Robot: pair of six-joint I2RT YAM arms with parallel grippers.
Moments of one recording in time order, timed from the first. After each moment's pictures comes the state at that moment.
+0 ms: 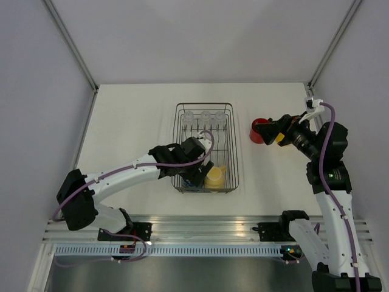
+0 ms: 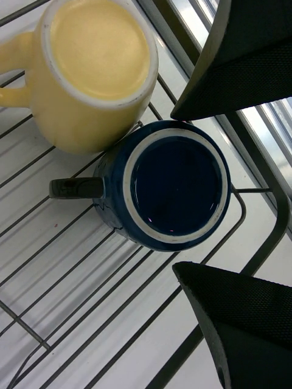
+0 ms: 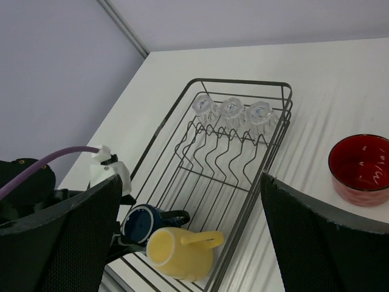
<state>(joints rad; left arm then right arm) -0.97 1.41 1.09 -0.68 -0.15 -0.22 -0.01 0.76 0.94 -0.28 -0.58 0.44</state>
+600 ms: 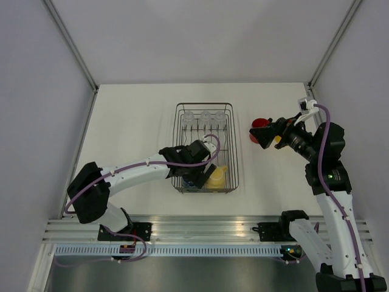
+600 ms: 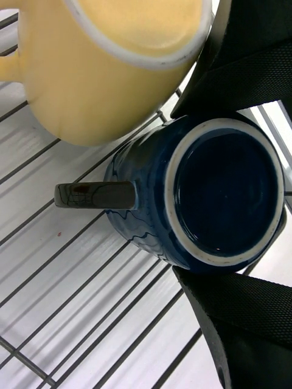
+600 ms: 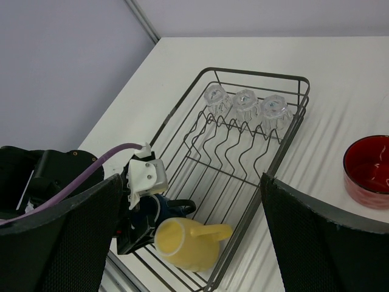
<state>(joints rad) -0.97 1.52 1.06 -0.62 -0.14 -0.22 0.06 0.75 0.95 -0.31 -0.59 0.39</state>
